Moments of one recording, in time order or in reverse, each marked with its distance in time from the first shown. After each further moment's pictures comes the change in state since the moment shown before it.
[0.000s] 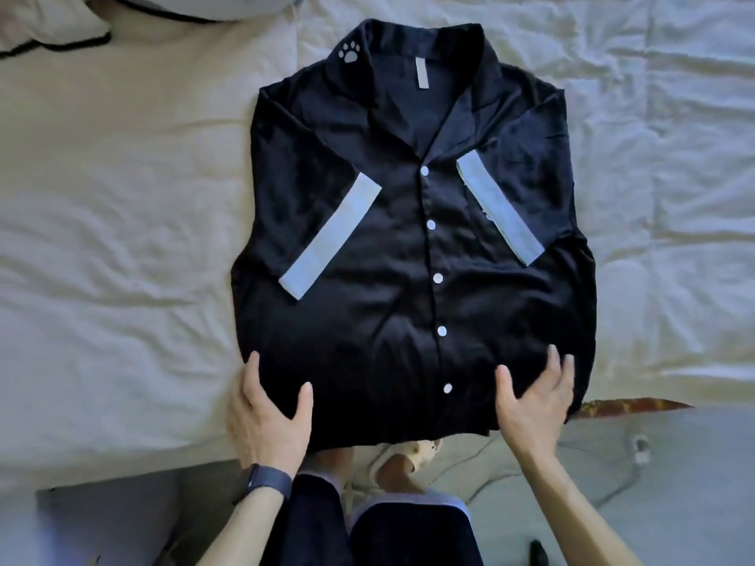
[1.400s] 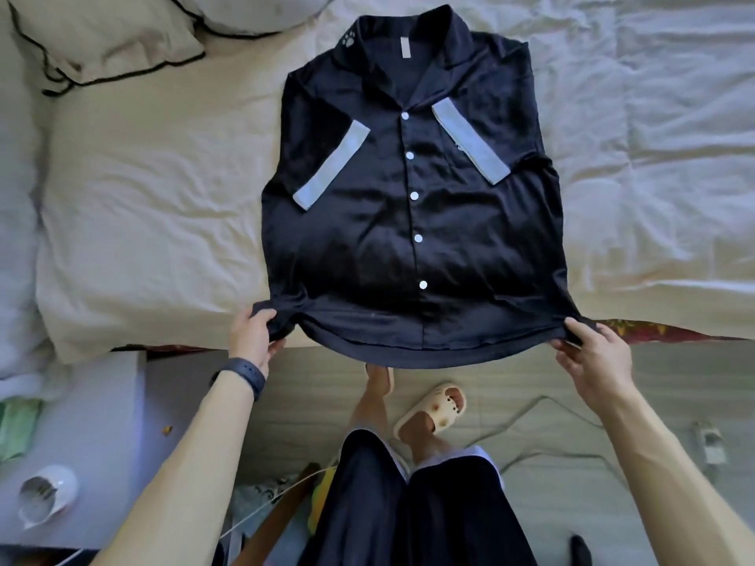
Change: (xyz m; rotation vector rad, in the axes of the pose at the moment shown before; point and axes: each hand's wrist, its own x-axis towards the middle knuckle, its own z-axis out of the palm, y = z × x) left_hand -0.093 0.027 -0.070 -0.722 -0.062 -0.622; right_hand 0.003 0.146 -0.121 1.023 -0.370 0.371
